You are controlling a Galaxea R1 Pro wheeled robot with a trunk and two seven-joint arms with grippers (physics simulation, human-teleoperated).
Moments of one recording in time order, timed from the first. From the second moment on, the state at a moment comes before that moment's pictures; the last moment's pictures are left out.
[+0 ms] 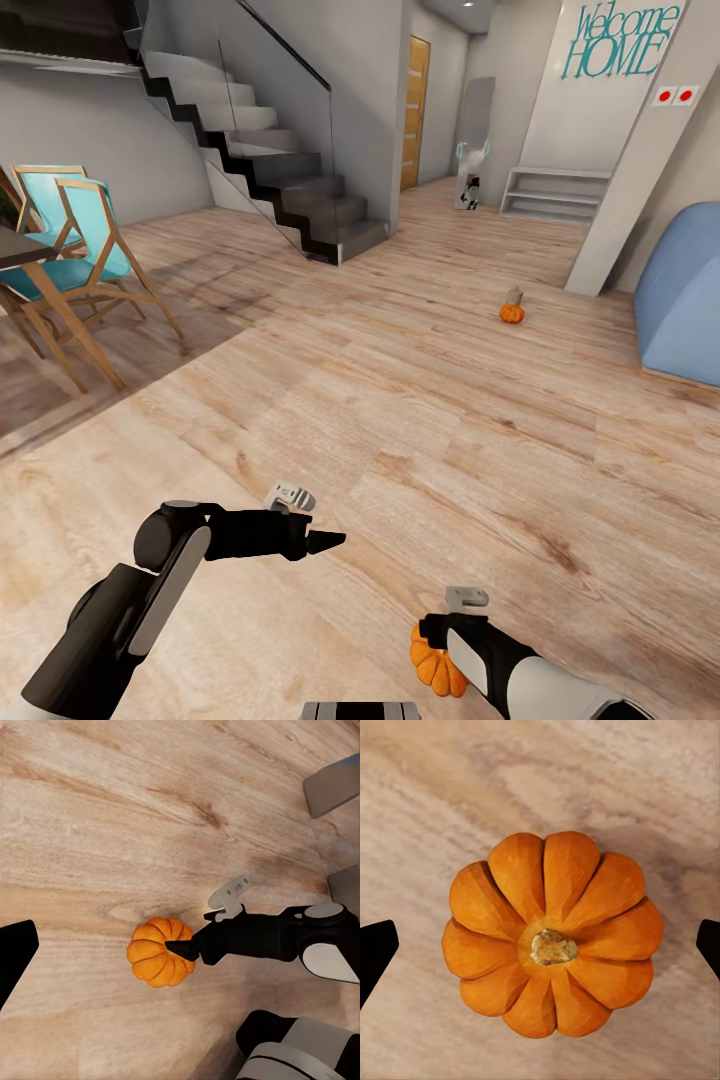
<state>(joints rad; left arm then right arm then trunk) -0.45 0.16 -0.26 -1.59 0.33 1.04 -0.59 -0.66 0.08 0.51 -0.16 -0.58 0.18 -0.20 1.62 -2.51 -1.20</state>
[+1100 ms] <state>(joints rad) -0.45 0.16 -0.26 -1.59 0.33 1.04 -0.59 -0.69 0.09 0.51 -0.18 -0.58 0.19 -0.20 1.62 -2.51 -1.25</state>
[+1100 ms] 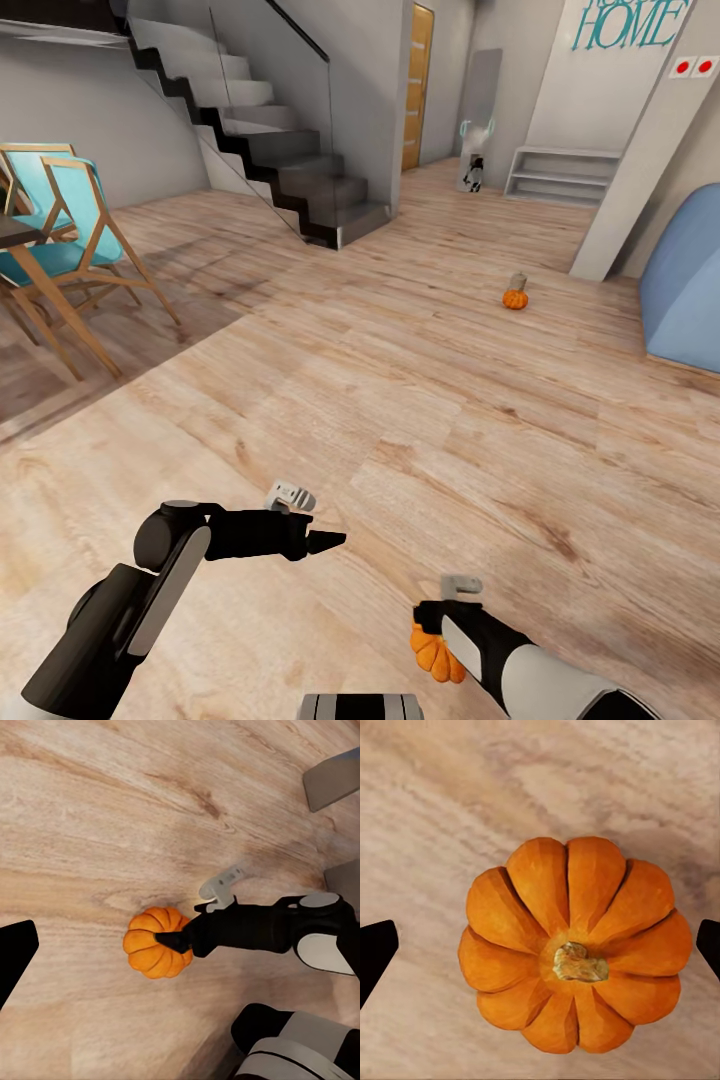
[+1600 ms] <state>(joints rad) -0.45 0.16 -0.26 -1.59 0.33 1.02 -0.59 -0.69 0.08 0.51 -0.18 -0.58 0.19 -0.20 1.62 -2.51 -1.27</state>
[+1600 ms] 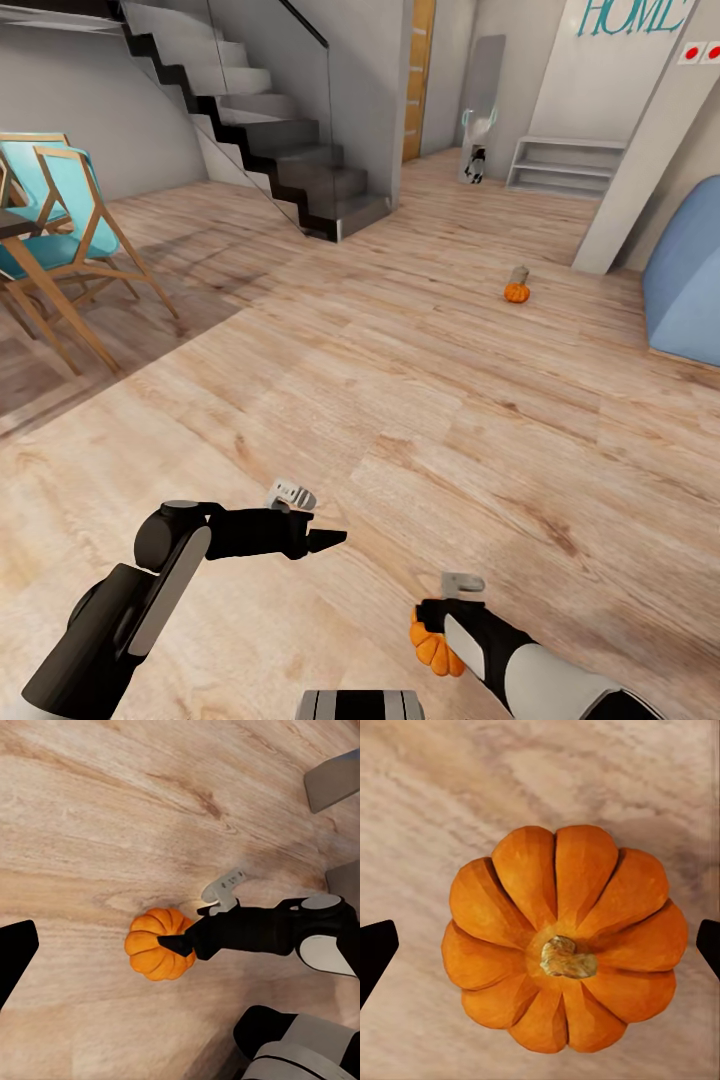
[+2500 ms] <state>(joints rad) -0.45 0.16 -0.26 -1.59 0.33 1.02 -0.59 -0.69 0.07 0.51 -0.19 -0.58 0.19 -0.20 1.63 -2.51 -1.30</state>
